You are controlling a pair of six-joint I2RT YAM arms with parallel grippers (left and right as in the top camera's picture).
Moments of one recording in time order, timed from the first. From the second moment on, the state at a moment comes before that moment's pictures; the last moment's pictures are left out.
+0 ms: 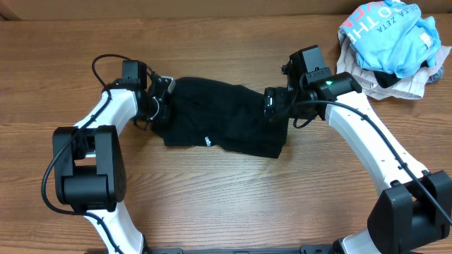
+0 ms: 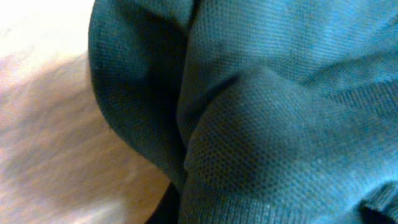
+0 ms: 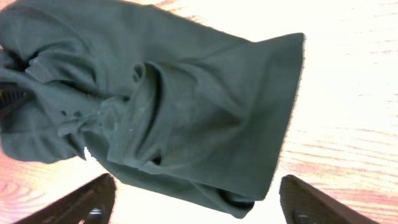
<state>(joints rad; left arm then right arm) 0.02 2.00 1.31 -0.67 0.30 0.20 0.31 1.70 1.38 -0.87 -0.20 0.36</state>
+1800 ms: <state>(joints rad) -0.24 2.12 2.43 -1.49 0.05 0.02 0.24 1.73 1.38 -0.86 -0.36 0.37</state>
